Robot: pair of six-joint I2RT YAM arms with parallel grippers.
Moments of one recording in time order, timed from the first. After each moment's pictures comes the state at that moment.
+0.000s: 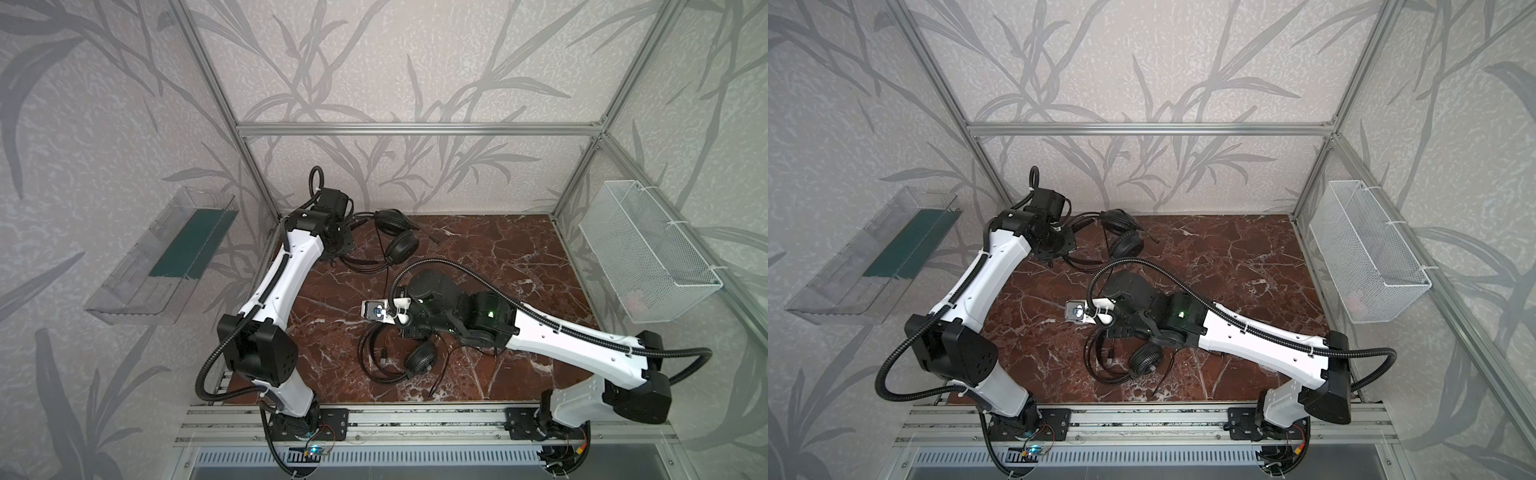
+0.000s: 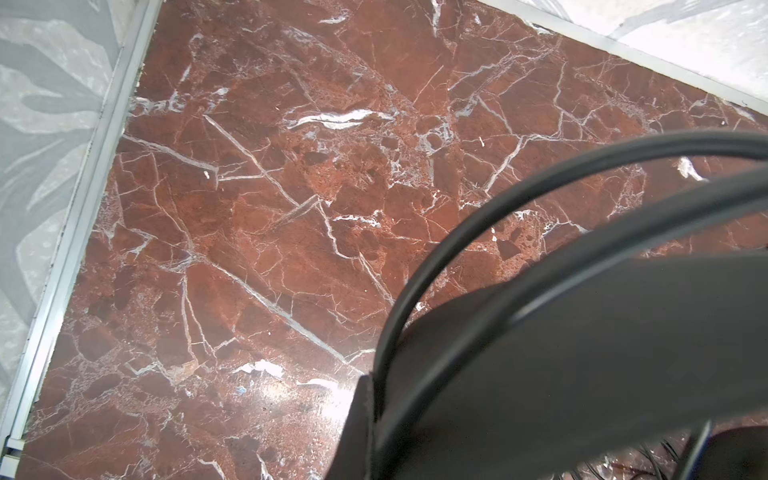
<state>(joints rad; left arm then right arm) -0.21 1.66 1.73 -1.15 -0.15 -0.51 1.20 1.47 1.49 -0.57 0.09 -0.58</state>
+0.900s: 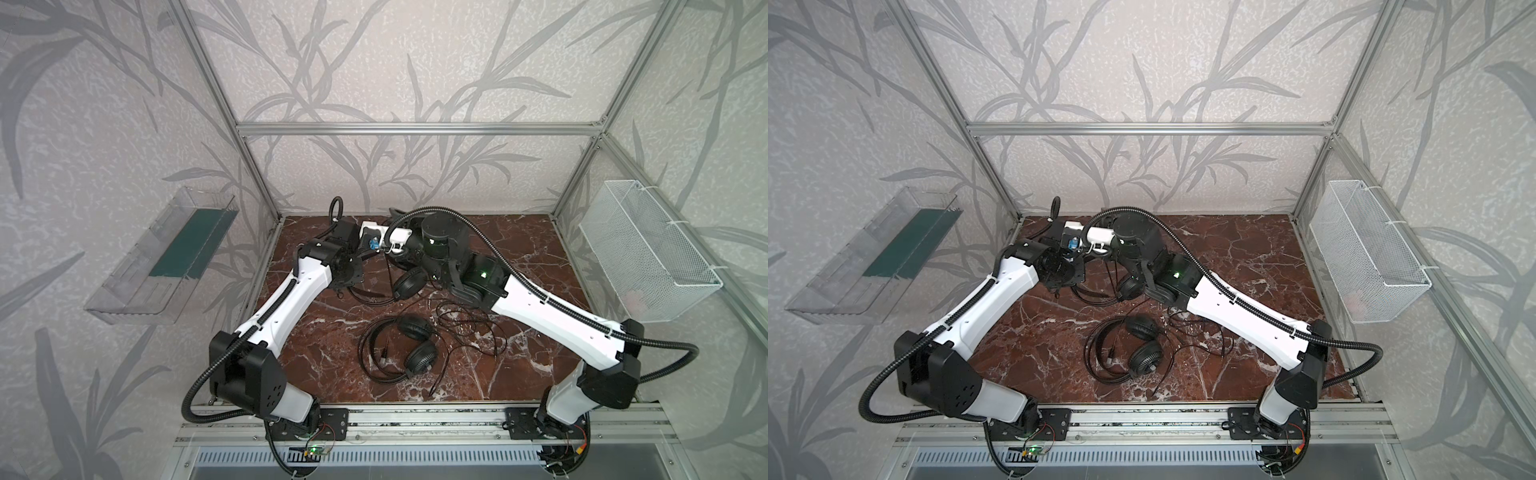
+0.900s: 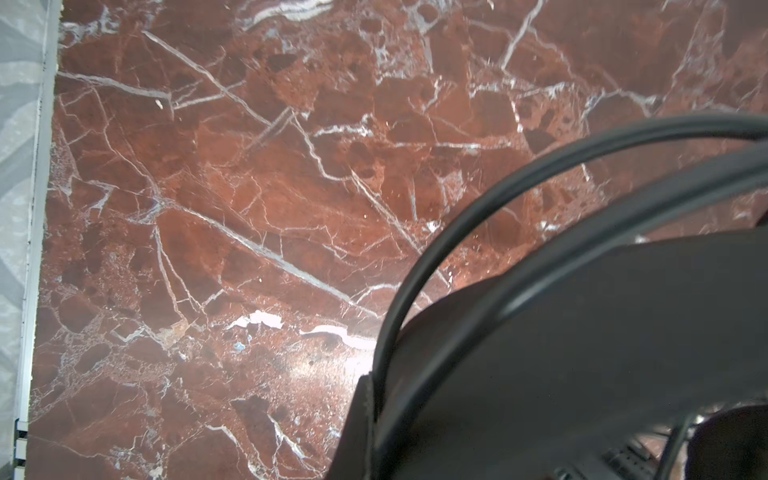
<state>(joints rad) -0.34 1.47 1.35 -1.05 -0.18 -0.48 0.99 1.64 1.76 -0.19 0.43 -1.01</state>
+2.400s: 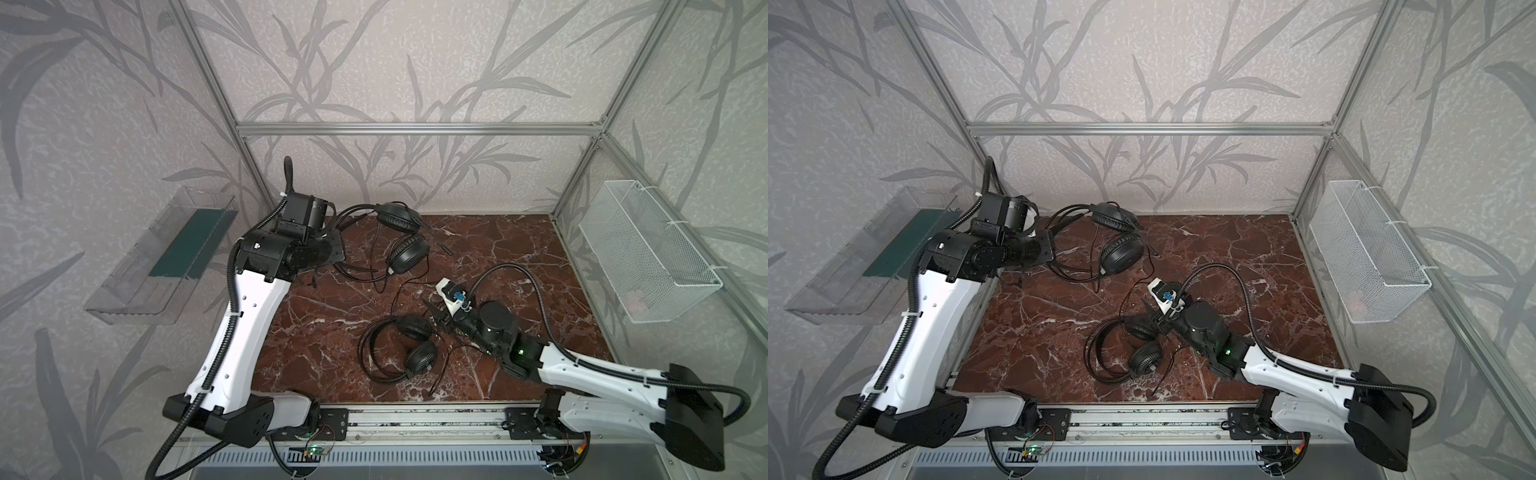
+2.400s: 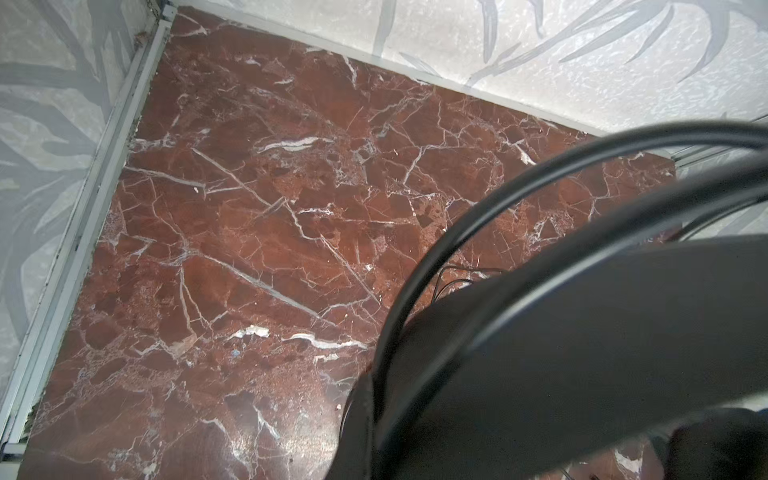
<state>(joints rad) -0.29 1.34 1.80 -1.31 -0.07 -0.50 0.98 1.17 0.58 0.48 0.29 -0.12</state>
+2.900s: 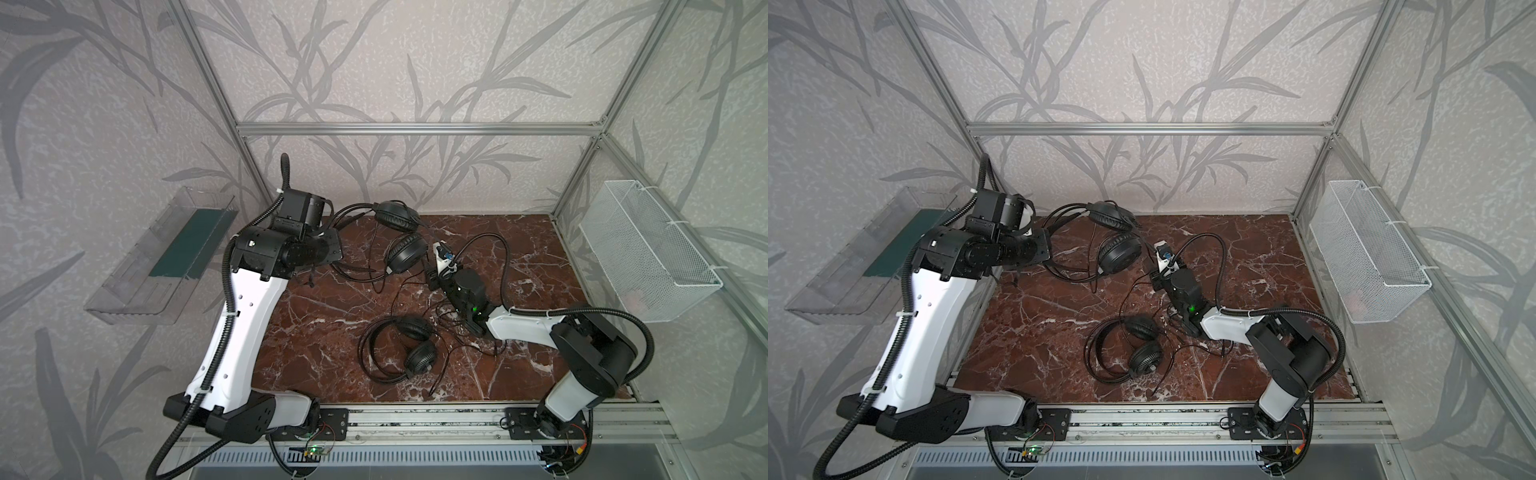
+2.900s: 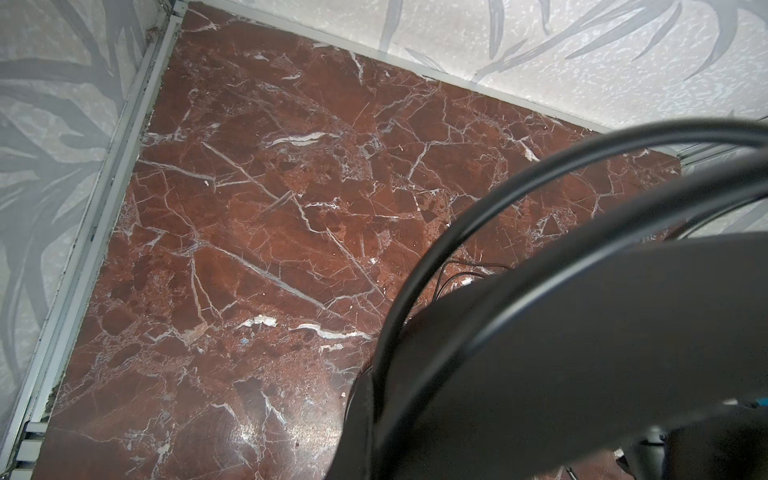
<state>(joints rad) -0.29 1.35 1.86 -1.37 -0.07 -0.50 0.73 1.68 0.79 0.87 0.28 -0.03</state>
